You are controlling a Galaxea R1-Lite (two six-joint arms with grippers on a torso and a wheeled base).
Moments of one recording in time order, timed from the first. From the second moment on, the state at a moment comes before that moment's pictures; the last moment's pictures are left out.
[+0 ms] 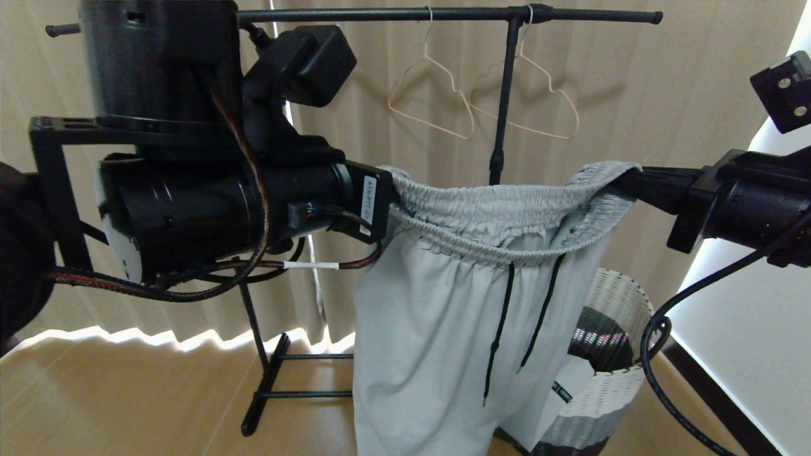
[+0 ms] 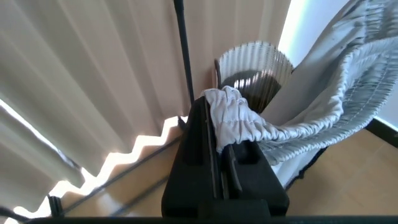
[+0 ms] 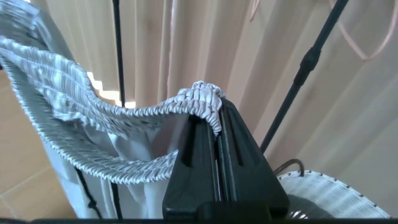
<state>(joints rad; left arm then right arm) -0.74 1.59 -1.25 -0.14 0.12 0.03 0.34 1.36 -0.89 -0.40 0.26 -0.07</state>
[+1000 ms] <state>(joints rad) -0.71 1.54 -1.32 -0.14 0.15 0.06 0.34 1.38 -1.00 -0.40 0.26 -0.07</state>
